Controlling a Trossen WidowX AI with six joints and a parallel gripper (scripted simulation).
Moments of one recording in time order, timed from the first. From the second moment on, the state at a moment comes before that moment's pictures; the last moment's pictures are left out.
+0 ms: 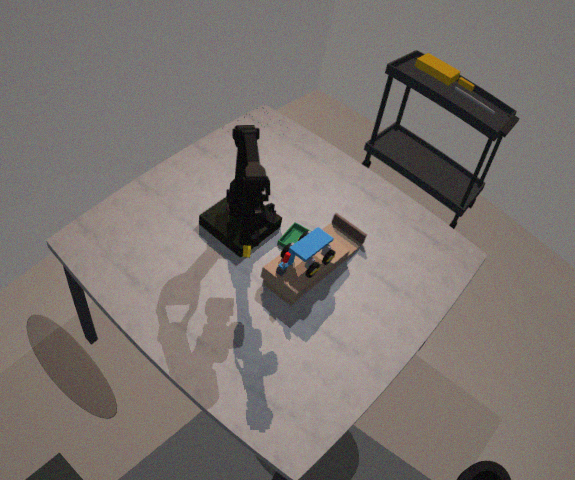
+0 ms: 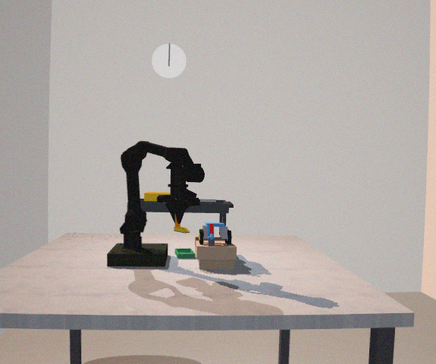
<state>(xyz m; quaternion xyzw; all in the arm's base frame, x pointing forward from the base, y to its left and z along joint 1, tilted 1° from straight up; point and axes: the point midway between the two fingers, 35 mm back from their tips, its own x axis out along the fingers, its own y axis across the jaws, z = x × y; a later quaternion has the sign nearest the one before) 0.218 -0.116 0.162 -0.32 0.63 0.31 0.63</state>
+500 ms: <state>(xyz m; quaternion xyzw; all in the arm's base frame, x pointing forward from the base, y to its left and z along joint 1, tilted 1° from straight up) 0.218 -0.116 0.162 -0.15 0.69 0.14 0.70</state>
